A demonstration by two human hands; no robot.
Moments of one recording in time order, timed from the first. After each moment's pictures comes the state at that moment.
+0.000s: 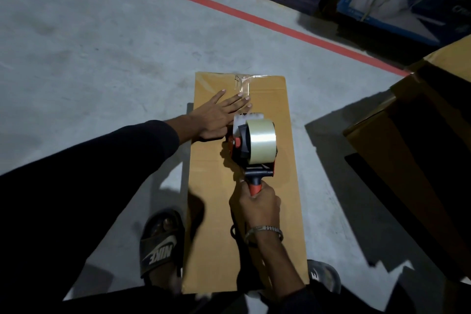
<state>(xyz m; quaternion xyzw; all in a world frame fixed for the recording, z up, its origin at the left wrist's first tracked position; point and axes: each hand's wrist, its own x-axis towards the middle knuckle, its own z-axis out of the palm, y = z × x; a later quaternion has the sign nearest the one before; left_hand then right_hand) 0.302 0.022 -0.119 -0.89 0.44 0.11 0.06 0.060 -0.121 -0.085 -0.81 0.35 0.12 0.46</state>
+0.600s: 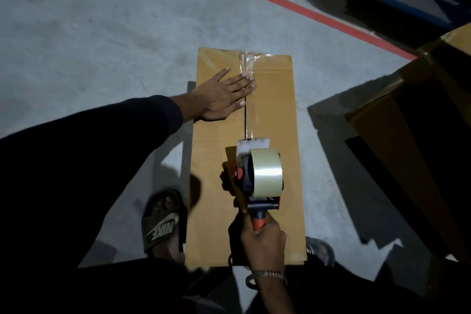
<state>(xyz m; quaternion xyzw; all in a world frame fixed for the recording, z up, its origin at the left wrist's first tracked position) 0.300 0.025 -0.136 -0.89 0.44 0.06 0.04 -0.039 -0.118 -0.078 -0.82 0.38 0.14 0.40</state>
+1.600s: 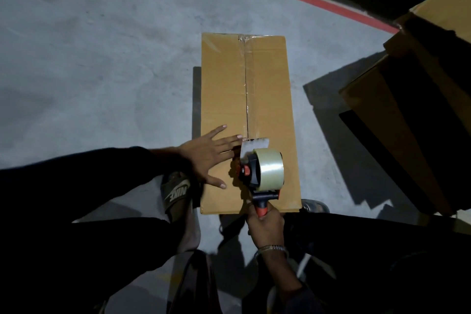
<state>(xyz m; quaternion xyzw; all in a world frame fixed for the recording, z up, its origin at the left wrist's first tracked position) 0.089 0.070 -0.104 -0.79 0.59 0.15 0.04 -0.127 -0.112 -0.072 -0.78 0.40 0.15 0.45</state>
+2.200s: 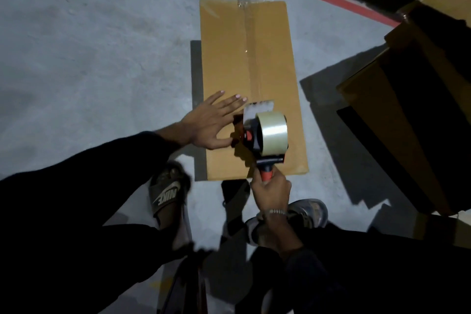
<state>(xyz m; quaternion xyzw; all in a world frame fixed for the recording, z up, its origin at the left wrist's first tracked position) 0.156 0.037 -0.125 -0.86 0.50 0.05 -0.03 -0.043 -0.148 -0.084 -0.85 0.35 0.07 0.39</state>
